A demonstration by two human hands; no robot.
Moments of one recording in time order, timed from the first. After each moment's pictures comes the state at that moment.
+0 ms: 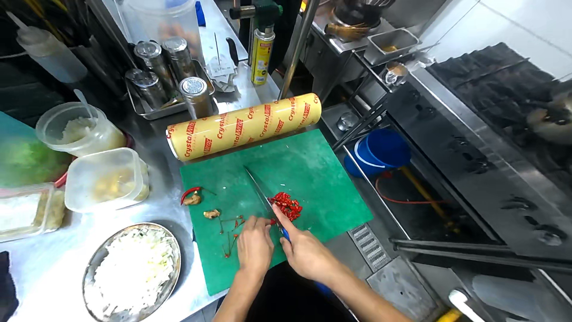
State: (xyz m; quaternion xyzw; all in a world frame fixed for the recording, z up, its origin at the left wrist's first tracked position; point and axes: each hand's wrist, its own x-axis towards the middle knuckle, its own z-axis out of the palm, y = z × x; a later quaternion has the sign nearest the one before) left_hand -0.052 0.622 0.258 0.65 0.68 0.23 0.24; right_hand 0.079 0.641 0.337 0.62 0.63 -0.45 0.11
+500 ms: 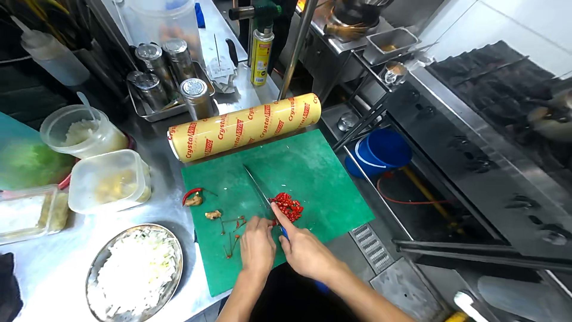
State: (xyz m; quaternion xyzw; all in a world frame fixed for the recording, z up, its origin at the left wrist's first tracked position) left_hand -0.050 0.623 0.260 0.65 0.68 0.22 0.26; right_hand 0.074 0.641 0.338 0.62 0.64 -0.44 0.10
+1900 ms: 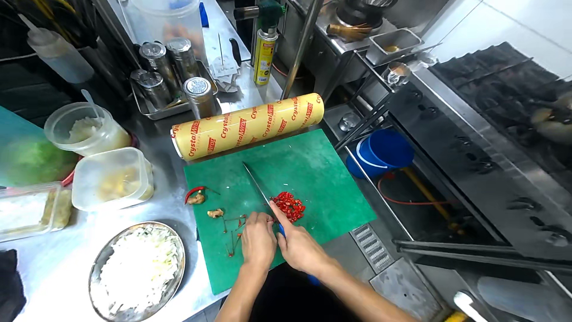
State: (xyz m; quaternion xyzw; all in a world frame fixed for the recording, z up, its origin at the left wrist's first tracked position) left_hand -0.052 0.633 0.267 0.61 0.71 0.19 0.29; right_hand 0.064 0.643 0.321 0.63 0.64 -0.44 0.08
